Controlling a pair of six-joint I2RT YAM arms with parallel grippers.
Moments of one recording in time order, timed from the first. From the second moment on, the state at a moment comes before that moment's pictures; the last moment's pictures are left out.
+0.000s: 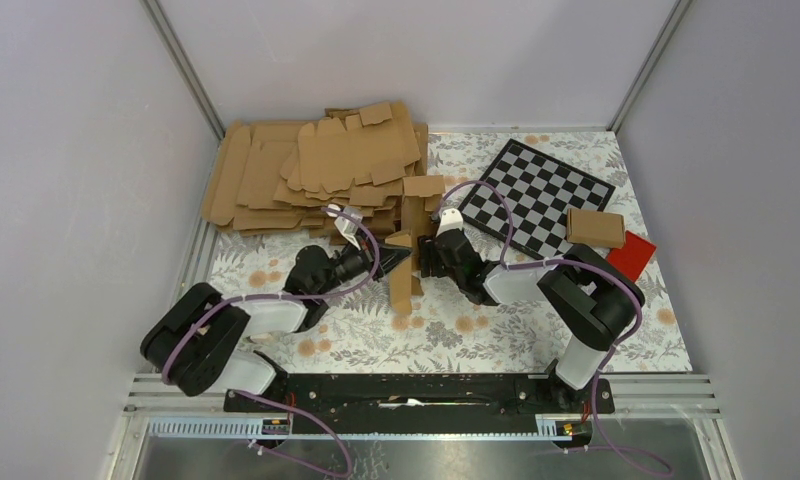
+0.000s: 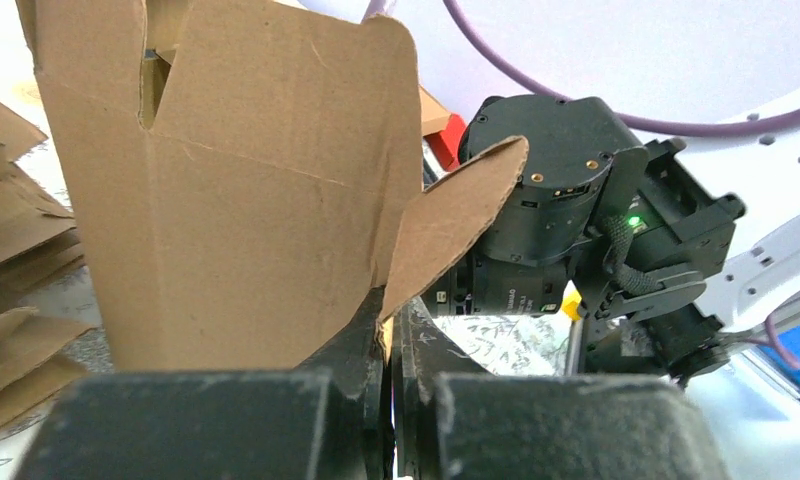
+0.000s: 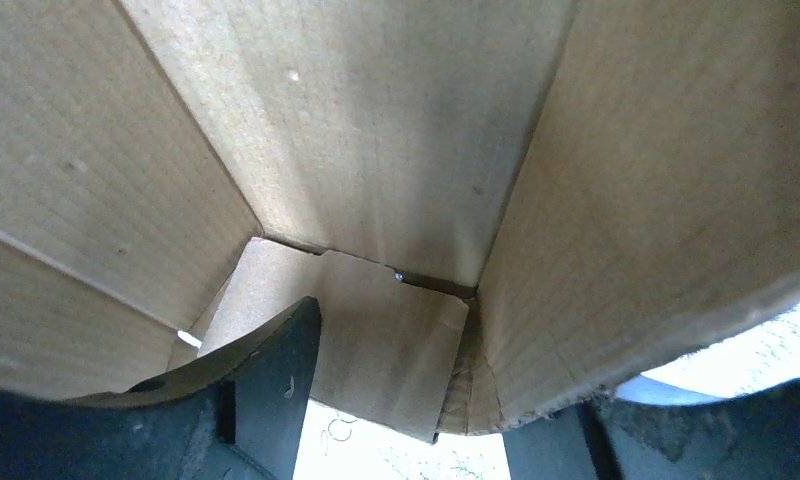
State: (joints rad) left arm -0.61 1.37 0.35 1.12 0.44 -0.56; right arm 0.77 1.73 0.70 0.41 0.27 0.36
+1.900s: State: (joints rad) left arm -0.57 1.64 0.53 0.55 0.21 -0.63; right arm 0.77 1.73 0.68 0.42 0.21 0.34
